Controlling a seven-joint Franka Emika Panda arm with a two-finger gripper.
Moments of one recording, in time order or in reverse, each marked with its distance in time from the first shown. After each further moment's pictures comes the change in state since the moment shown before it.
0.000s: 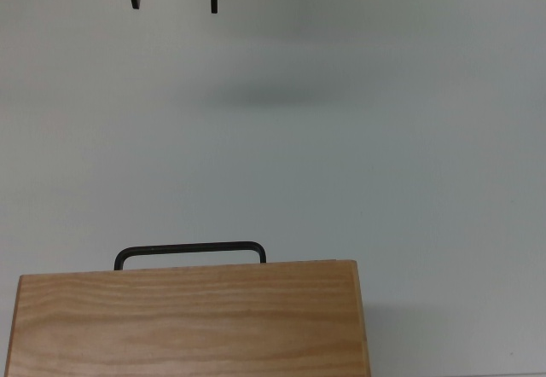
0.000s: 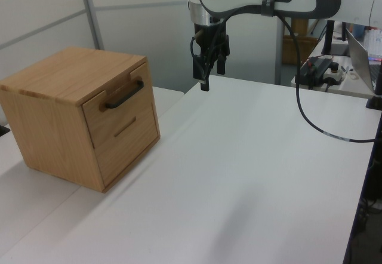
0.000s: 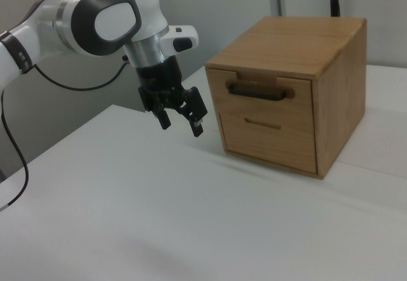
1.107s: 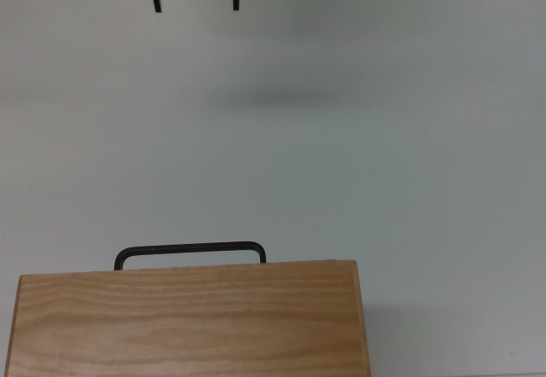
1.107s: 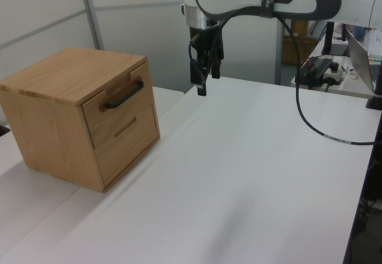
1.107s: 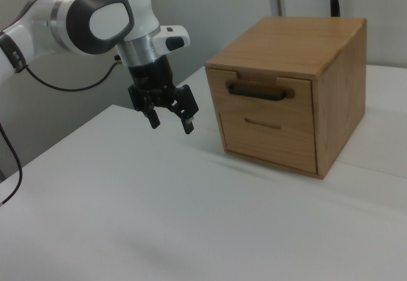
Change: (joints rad) arm 0.007 0.000 0.034 -0.001 0.017 -0.012 -0.051
